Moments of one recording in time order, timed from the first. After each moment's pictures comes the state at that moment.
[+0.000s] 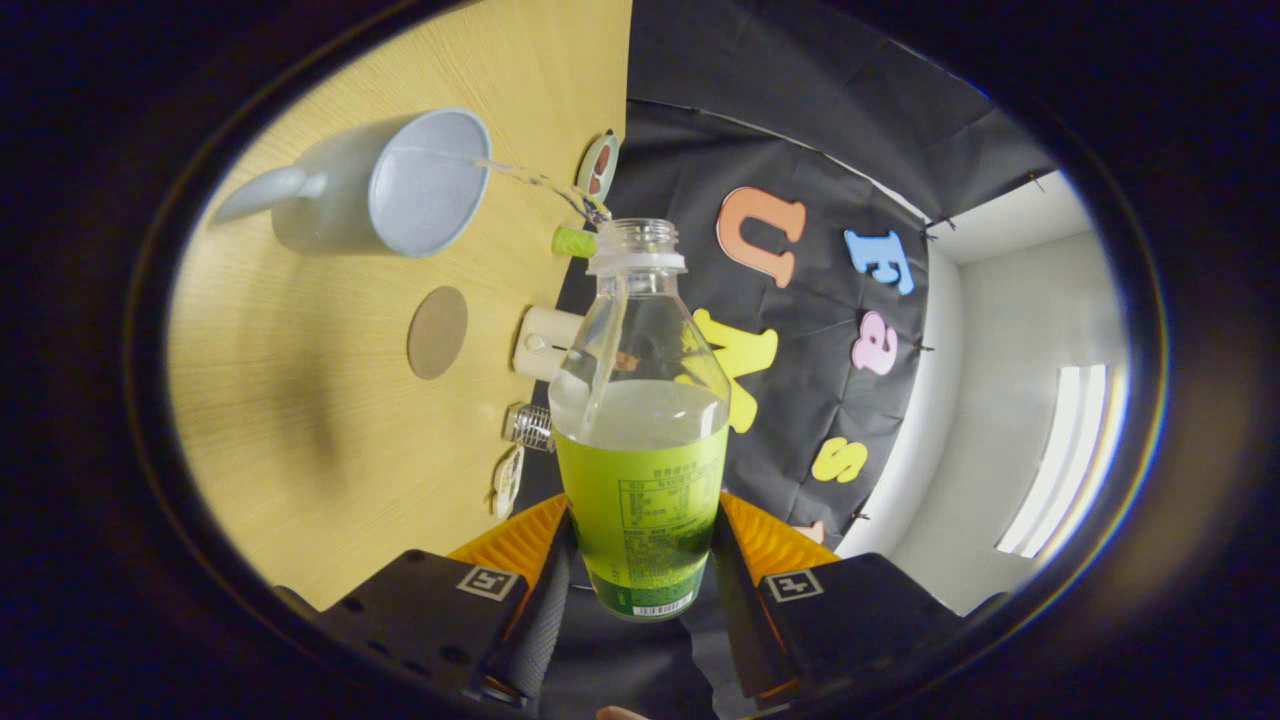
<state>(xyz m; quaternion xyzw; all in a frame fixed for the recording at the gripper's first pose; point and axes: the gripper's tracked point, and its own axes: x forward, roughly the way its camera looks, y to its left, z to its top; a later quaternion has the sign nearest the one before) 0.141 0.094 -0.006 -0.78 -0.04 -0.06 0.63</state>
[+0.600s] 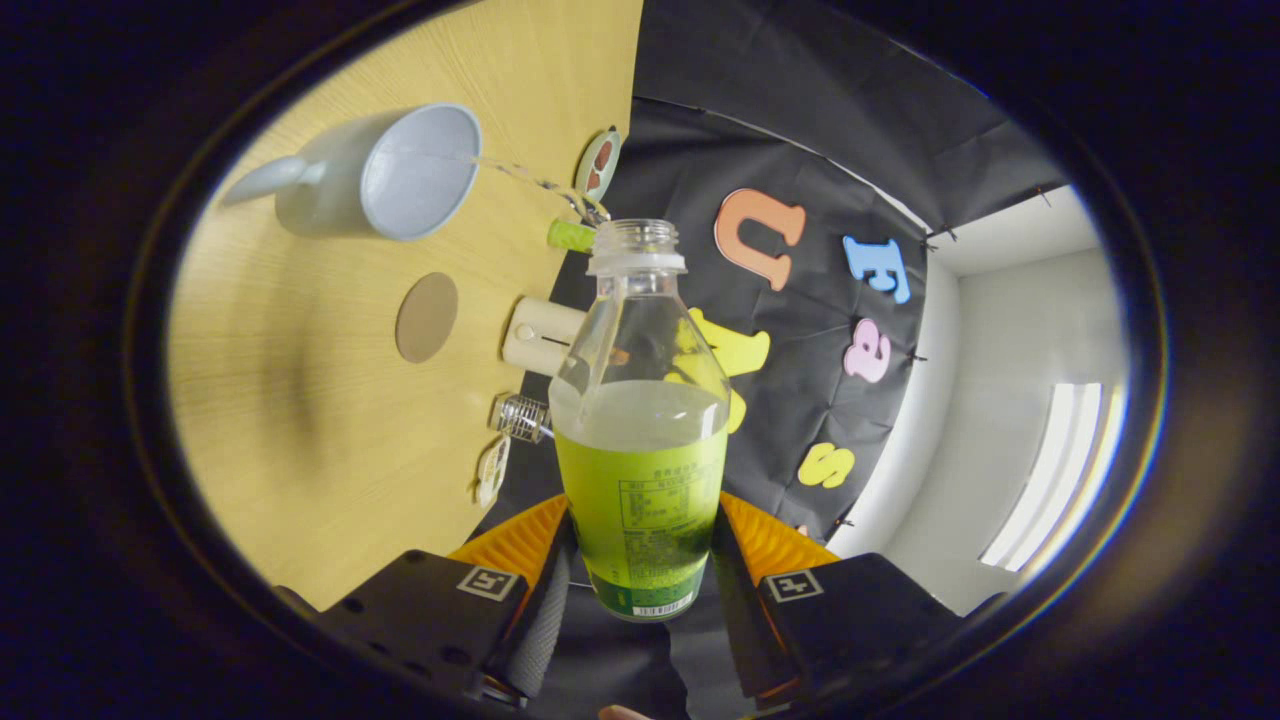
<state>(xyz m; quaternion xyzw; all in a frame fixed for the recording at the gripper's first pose) 0.137 0.104 0.015 -0.79 -0.04 -0.07 0.61</state>
